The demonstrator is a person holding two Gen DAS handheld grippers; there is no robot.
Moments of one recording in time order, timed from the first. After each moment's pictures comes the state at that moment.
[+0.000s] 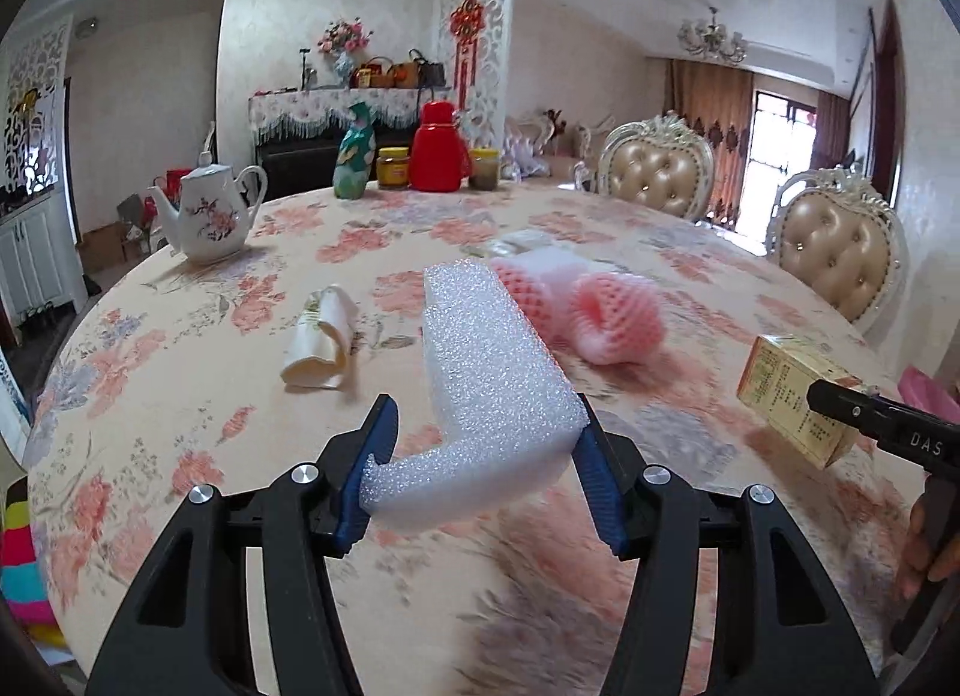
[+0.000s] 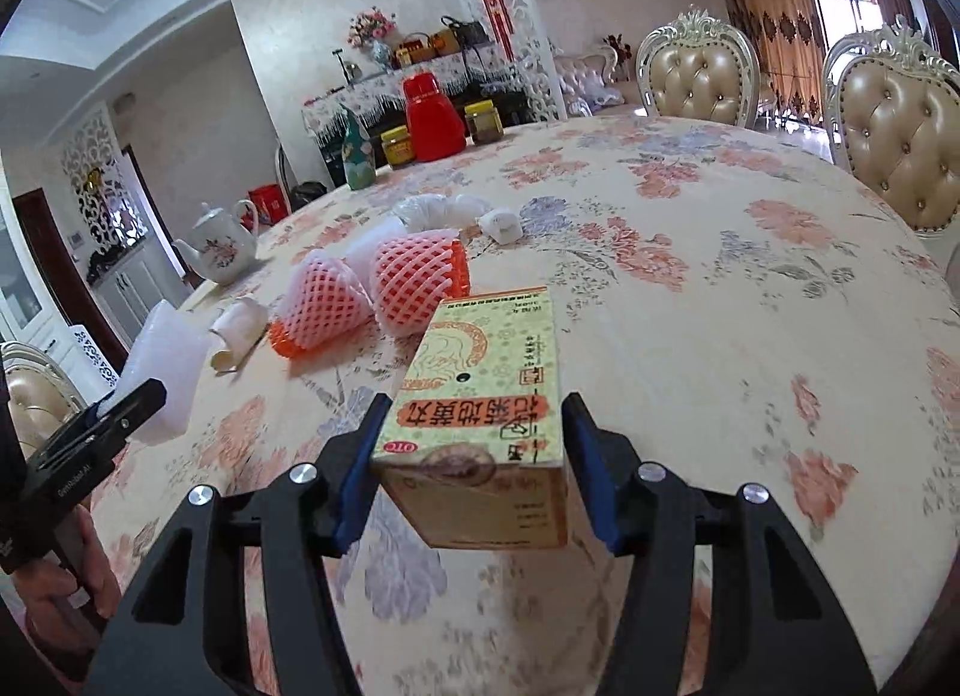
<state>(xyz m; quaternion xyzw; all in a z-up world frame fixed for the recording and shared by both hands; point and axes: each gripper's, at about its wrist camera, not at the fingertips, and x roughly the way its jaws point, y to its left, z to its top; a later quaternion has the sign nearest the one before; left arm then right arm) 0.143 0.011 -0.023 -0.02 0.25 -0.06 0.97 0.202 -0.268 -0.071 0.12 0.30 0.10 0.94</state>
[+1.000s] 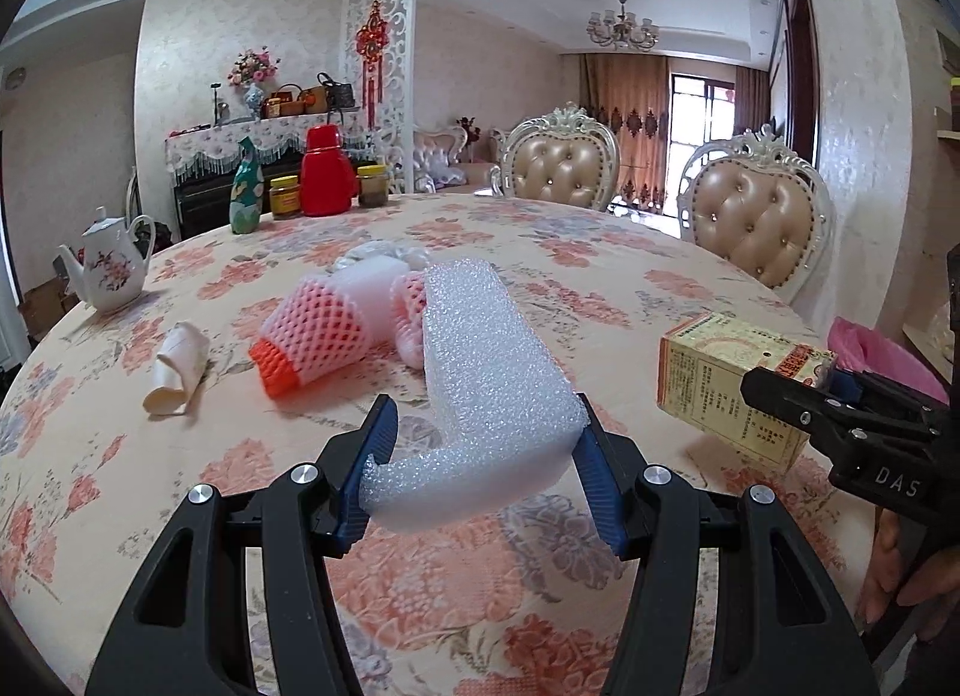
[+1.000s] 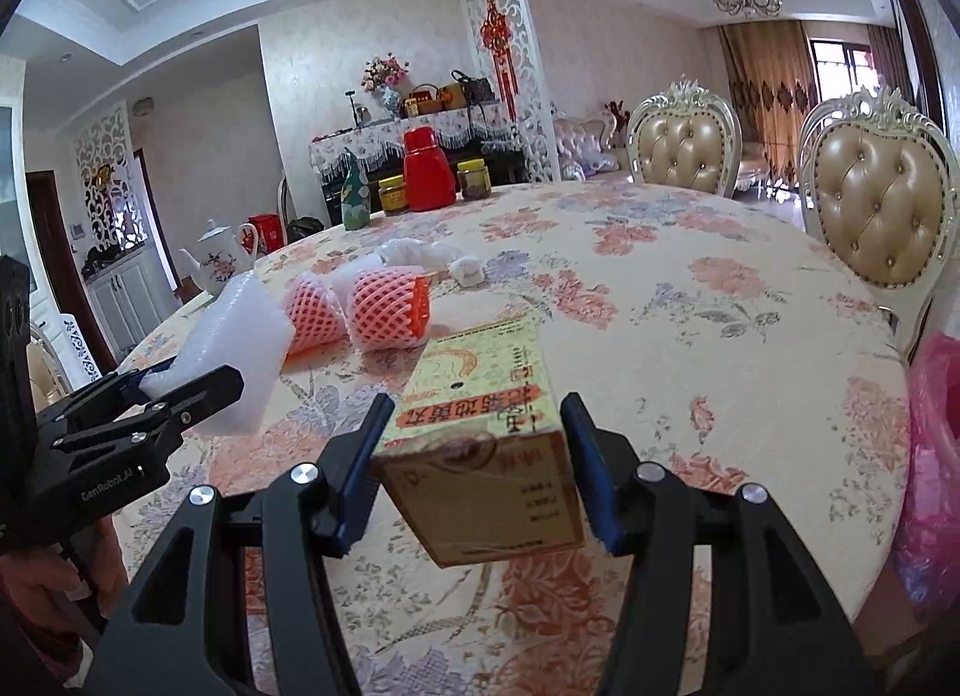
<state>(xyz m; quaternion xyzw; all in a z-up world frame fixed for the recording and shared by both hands) 0.130 -0.095 -0.027 0.03 0.23 -0.15 0.96 0.148 -0.304 -0.070 0.07 0.22 0.08 0.97</state>
